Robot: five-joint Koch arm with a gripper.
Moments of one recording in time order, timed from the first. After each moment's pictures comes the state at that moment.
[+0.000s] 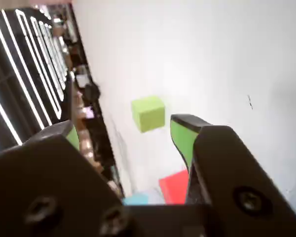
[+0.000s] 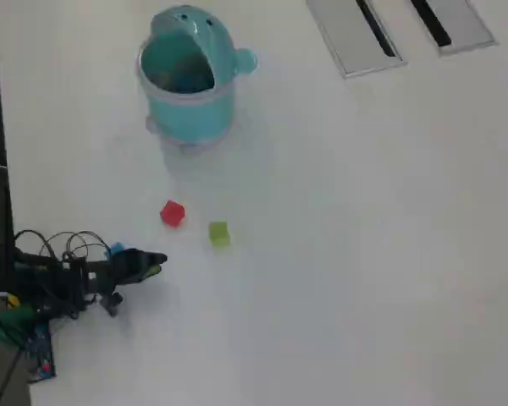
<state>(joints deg) 3.1 131.2 177.4 -22.7 4.9</state>
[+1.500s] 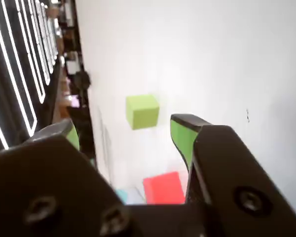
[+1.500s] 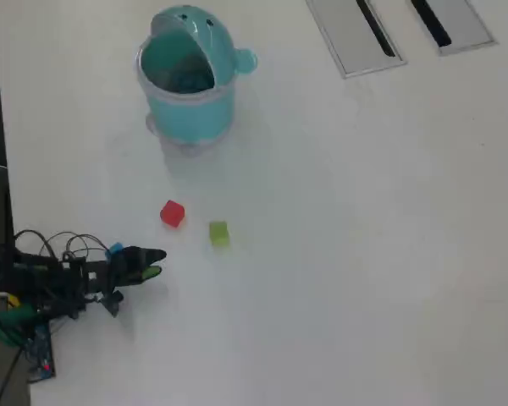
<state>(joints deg) 3.0 131.2 177.4 -22.7 -4.7</state>
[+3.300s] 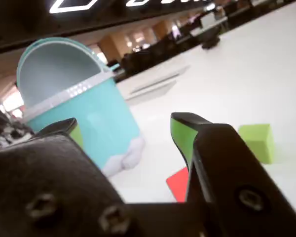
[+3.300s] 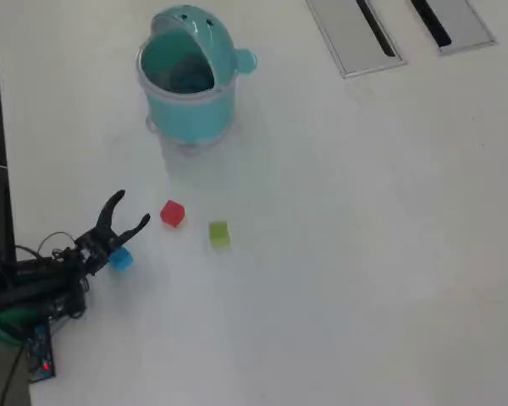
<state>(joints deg) -24.2 131.2 174.5 -51.2 -66.2</state>
